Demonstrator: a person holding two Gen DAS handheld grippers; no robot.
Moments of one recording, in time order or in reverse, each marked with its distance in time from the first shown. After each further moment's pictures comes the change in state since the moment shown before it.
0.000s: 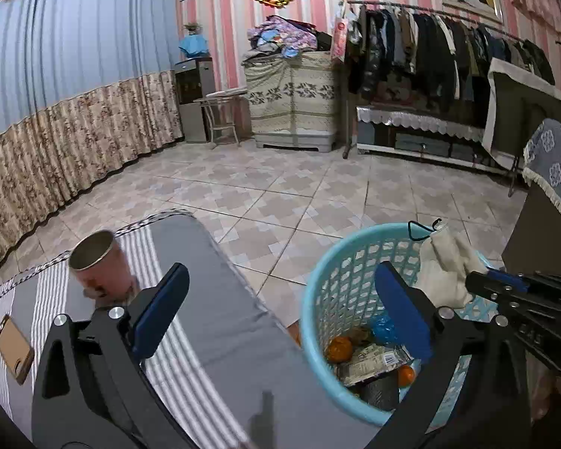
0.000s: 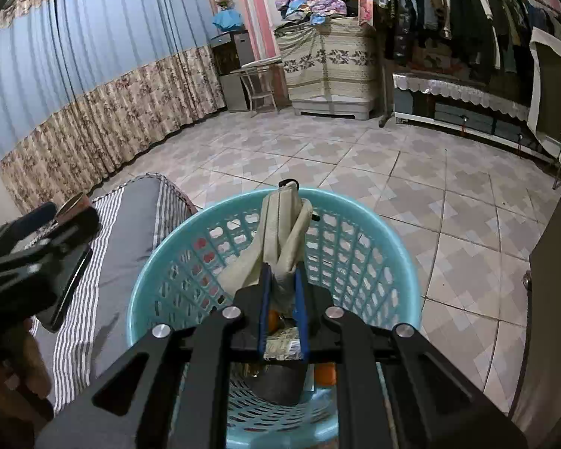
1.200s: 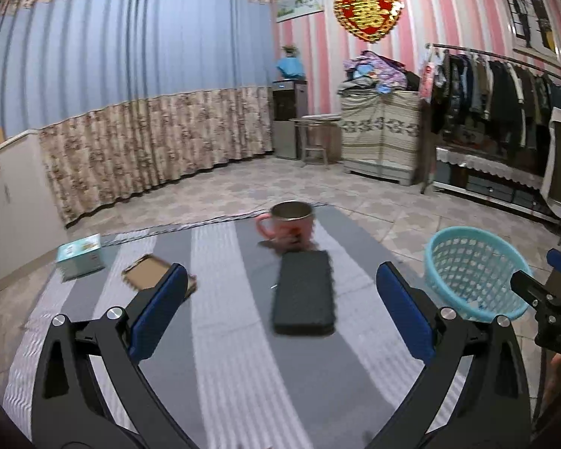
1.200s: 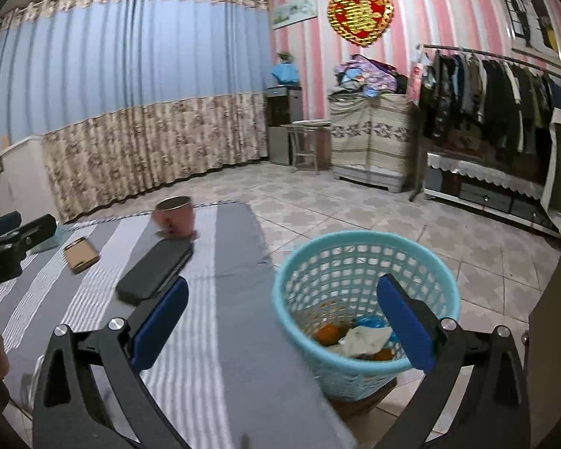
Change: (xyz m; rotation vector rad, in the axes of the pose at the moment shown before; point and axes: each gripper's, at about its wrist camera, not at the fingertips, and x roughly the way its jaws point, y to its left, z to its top) left arm -0.189 0.132 -0.079 -0.166 -0.101 0.296; right arm -0.120 0.122 -0.058 -0.198 -0.241 0.085
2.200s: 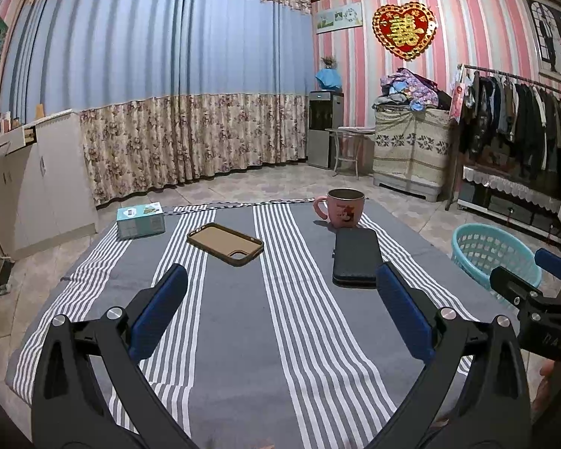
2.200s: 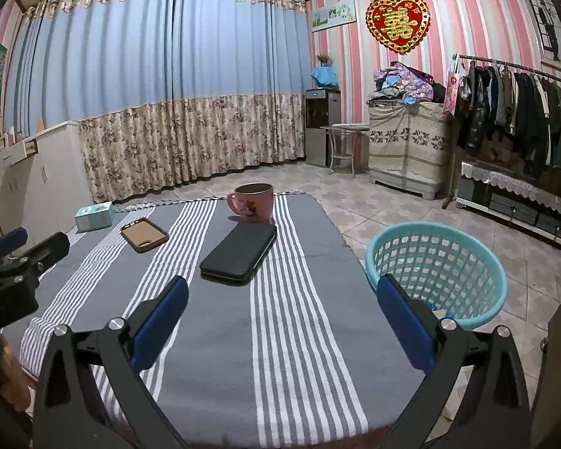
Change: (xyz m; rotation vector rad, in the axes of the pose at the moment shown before) left arm -0.065 0.063 -0.048 -0.096 -0.039 0.090; right arm -0.044 0.086 -0.028 -0.057 -0.010 0.104
